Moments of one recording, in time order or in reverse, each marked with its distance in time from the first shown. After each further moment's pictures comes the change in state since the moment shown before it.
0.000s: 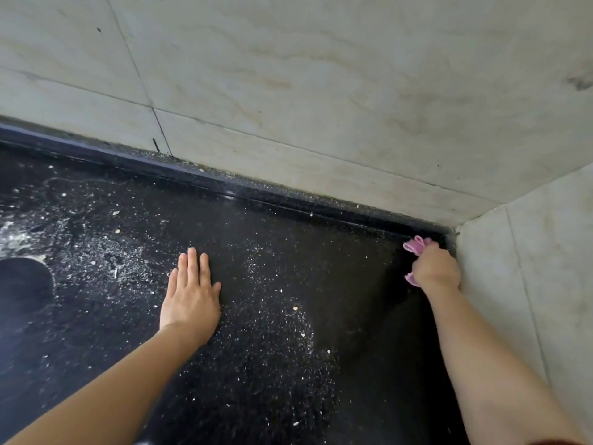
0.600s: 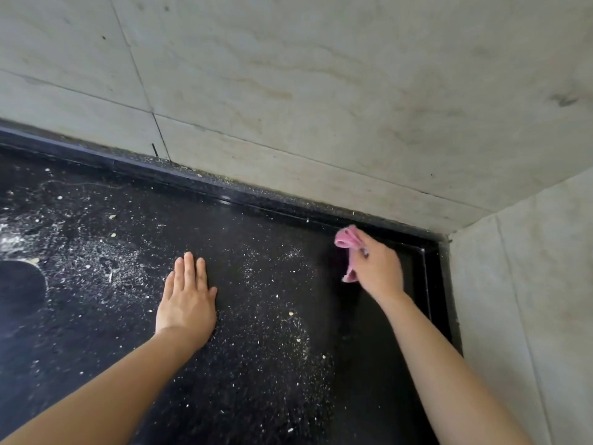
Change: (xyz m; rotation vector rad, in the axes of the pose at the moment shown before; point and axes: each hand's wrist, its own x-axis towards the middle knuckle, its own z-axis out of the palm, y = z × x) left_hand -0.002 0.004 -0.009 0.039 -0.025 0.009; right_hand -0.055 -0.056 0.019 0.305 0.084 -0.513
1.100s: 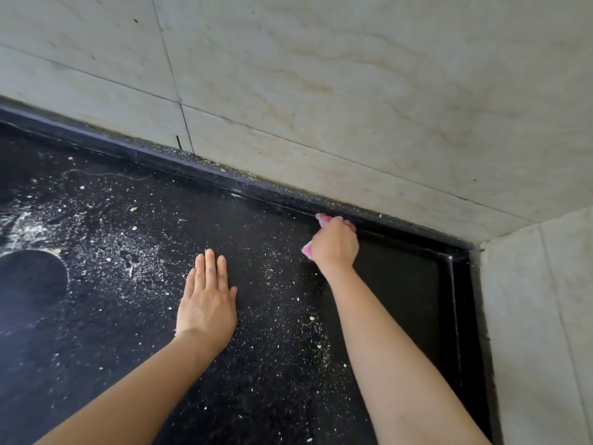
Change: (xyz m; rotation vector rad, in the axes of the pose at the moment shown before) left_hand 0.002 -0.003 0.007 0.025 0.042 0.013; right_hand 0.037 -0.109 0.074 -0.164 -0.175 0.194
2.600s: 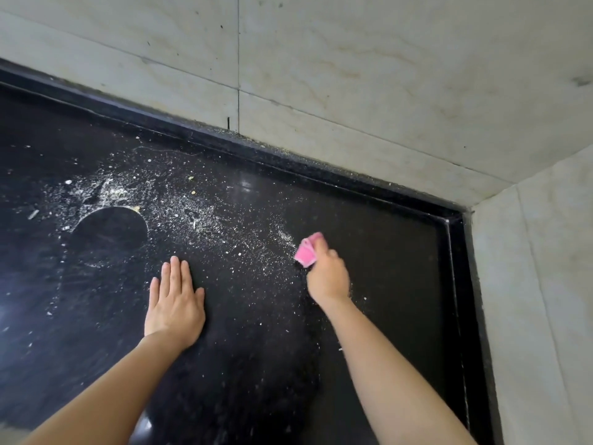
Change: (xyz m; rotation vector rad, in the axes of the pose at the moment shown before) left_hand -0.108 -0.120 0.020 -0.231 -0.021 -0.162; right_hand -0.172 0.015 0.050 -0.004 0.020 -0.170
